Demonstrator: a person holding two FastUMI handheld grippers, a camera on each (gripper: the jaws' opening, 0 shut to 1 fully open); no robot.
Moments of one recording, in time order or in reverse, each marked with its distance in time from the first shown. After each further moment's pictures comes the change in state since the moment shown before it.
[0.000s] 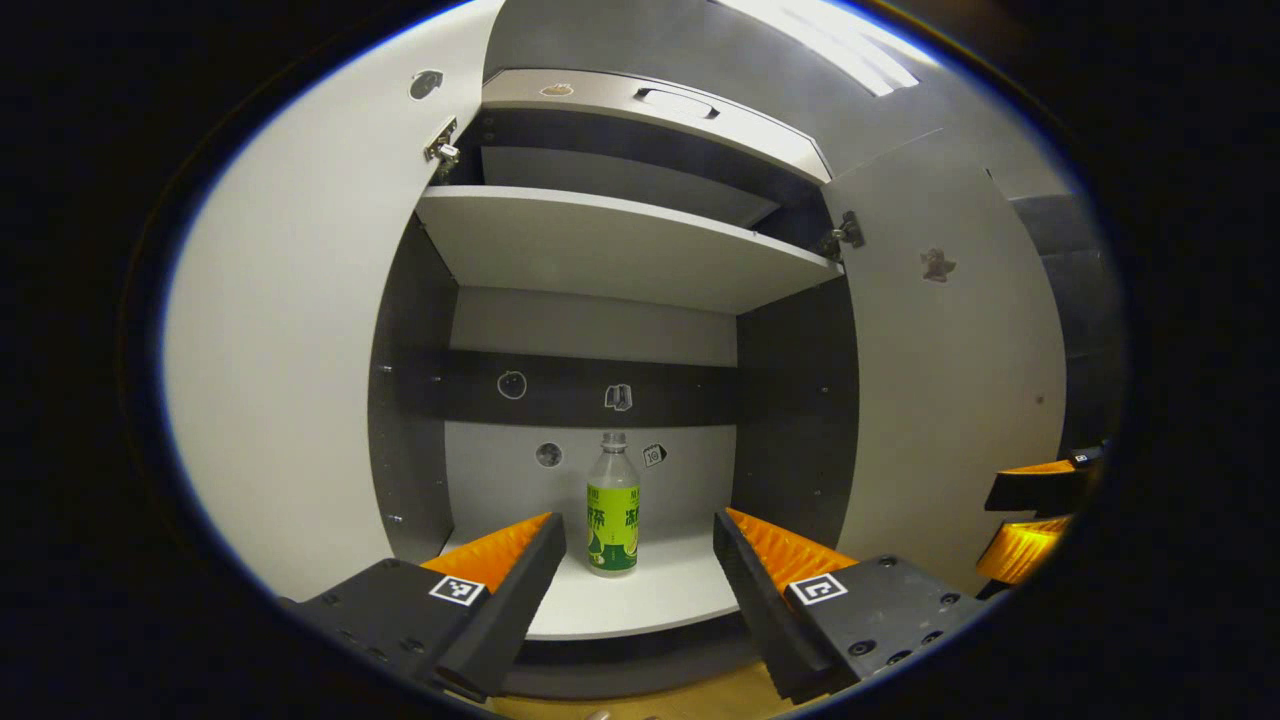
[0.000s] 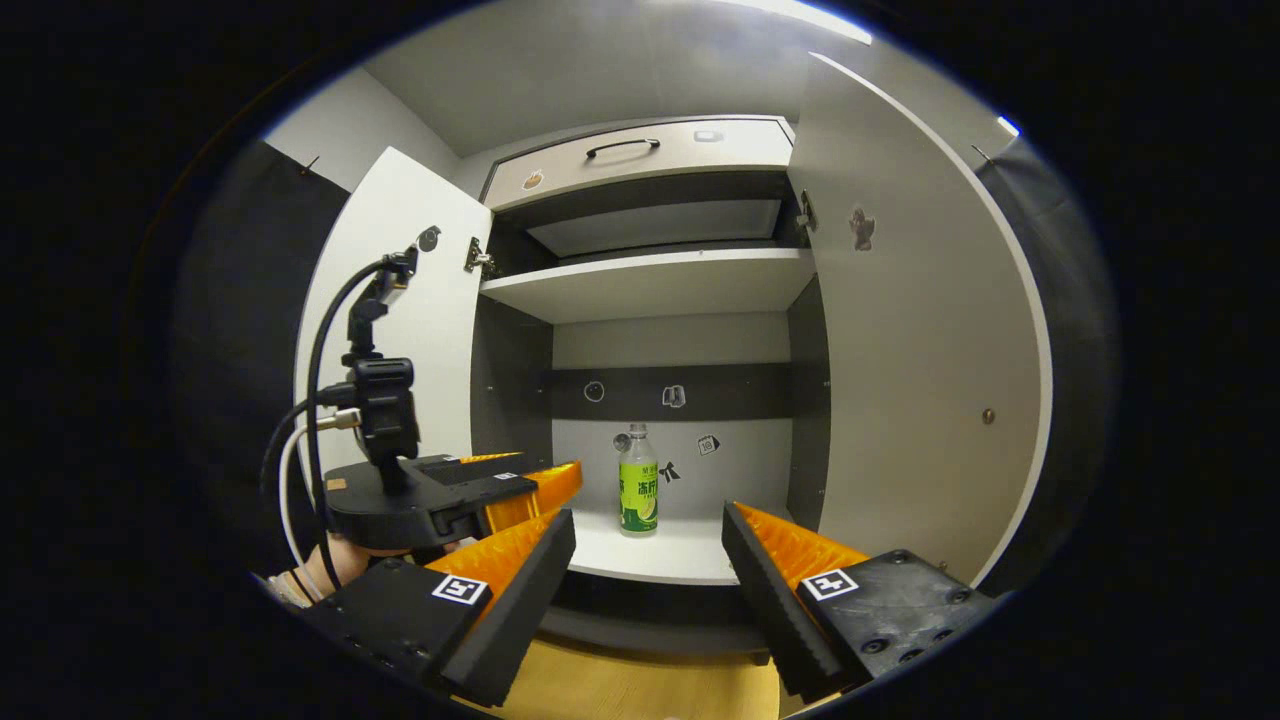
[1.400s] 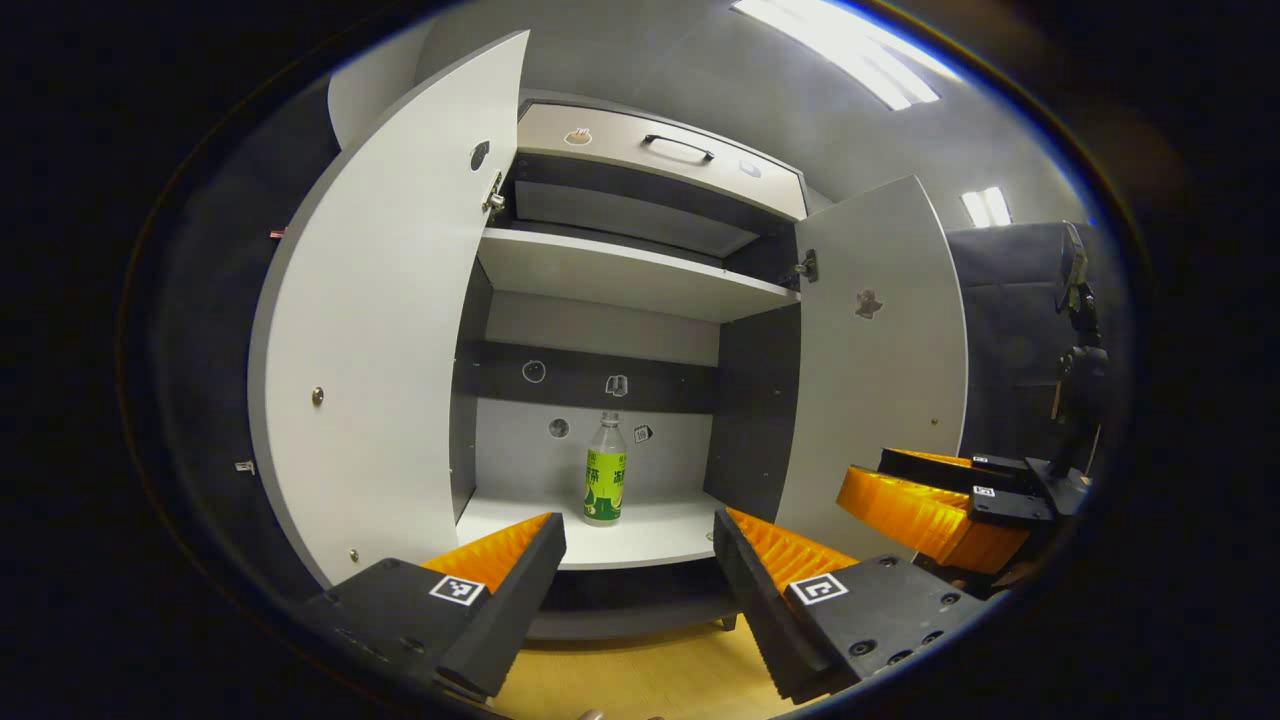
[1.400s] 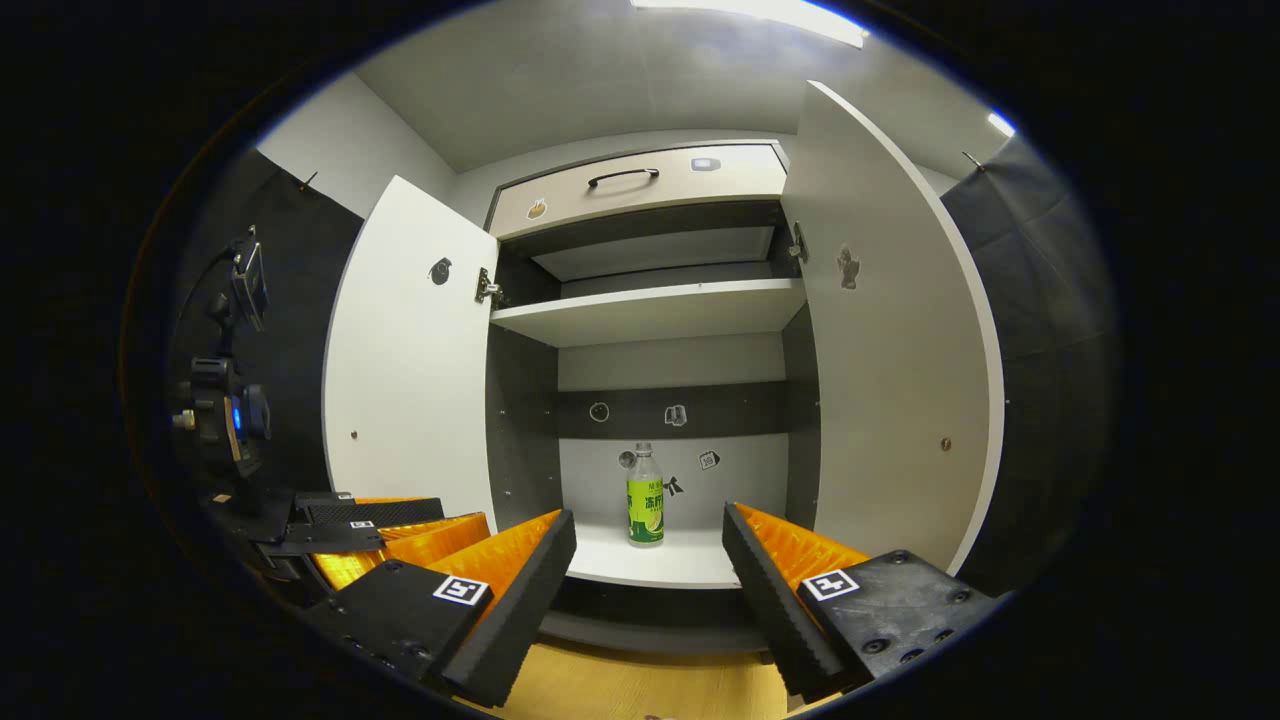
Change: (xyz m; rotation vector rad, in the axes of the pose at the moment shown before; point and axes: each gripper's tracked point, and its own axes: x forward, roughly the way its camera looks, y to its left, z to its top) left arm -0.167 -0.027 0.020 -0.088 0.042 0.016; right arm -0.040 0.018 0.030 0.012 -0.035 -0.019
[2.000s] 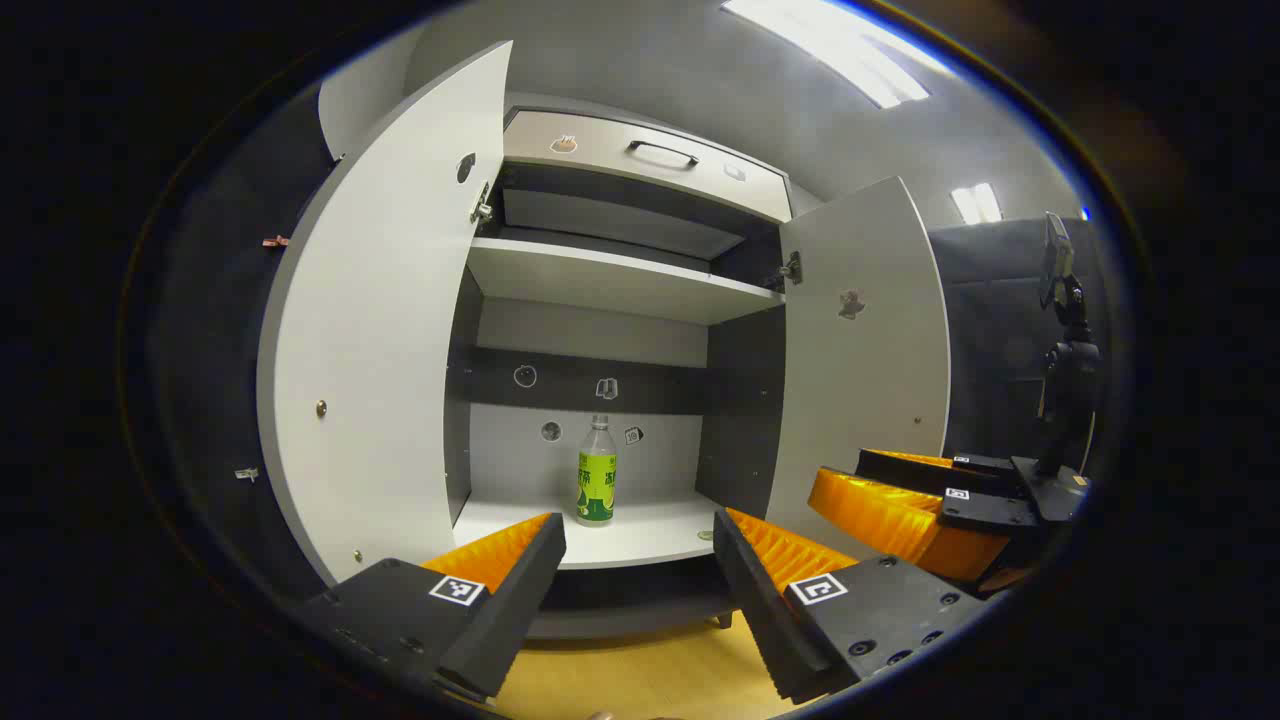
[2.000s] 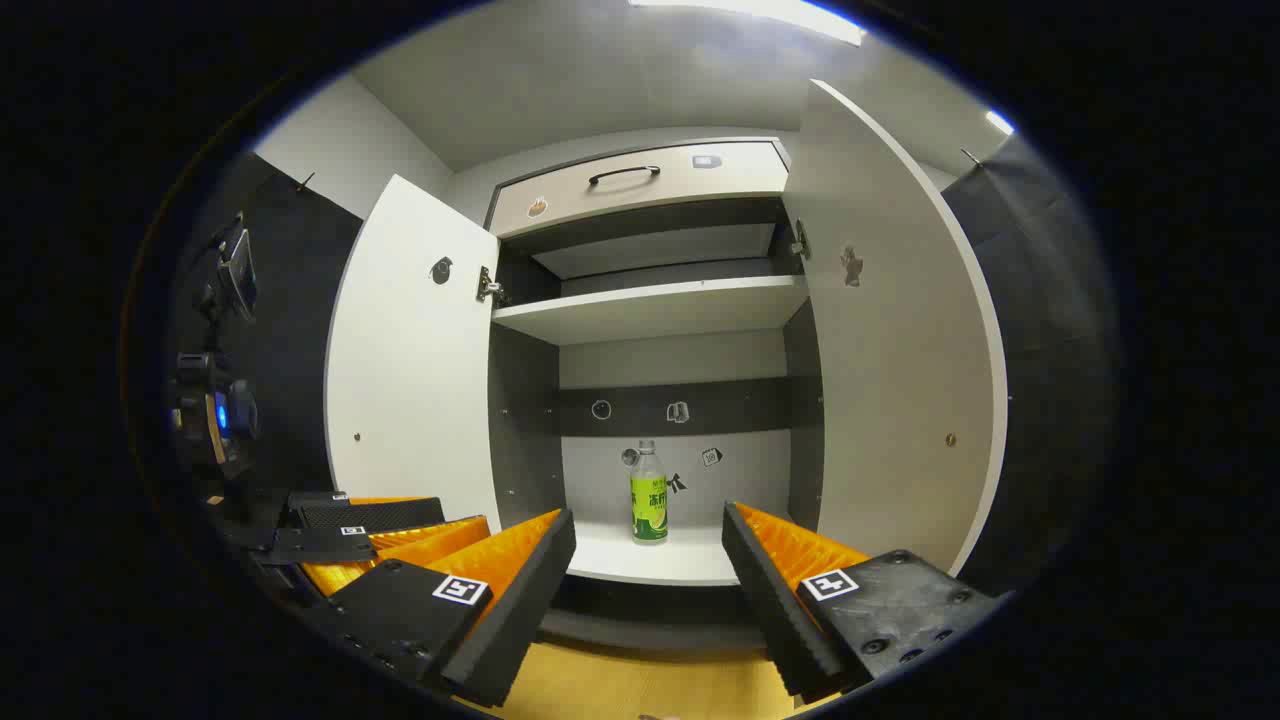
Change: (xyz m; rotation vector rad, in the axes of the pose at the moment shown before) left arm -0.008 -0.010 0.004 0.022 -0.002 -0.013; right arm 0.001 0.003 0.001 0.021 0.005 0.003
